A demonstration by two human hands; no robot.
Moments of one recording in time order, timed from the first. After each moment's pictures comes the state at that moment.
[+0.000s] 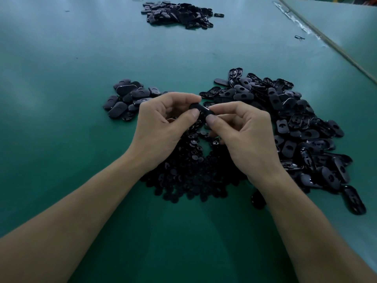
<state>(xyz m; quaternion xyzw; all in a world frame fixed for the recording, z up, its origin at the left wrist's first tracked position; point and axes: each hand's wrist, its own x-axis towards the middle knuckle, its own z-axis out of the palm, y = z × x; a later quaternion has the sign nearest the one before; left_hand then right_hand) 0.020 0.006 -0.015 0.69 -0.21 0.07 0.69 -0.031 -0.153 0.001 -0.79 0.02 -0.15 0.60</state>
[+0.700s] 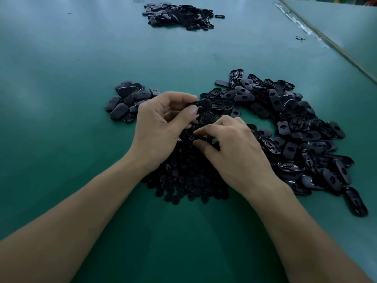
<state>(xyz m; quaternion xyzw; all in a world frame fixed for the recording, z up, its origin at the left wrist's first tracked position) 0.022 0.004 -0.015 0.68 -0.18 0.07 0.71 -0.039 -0.145 -0.004 -0.97 -0.06 -0.12 0.22</state>
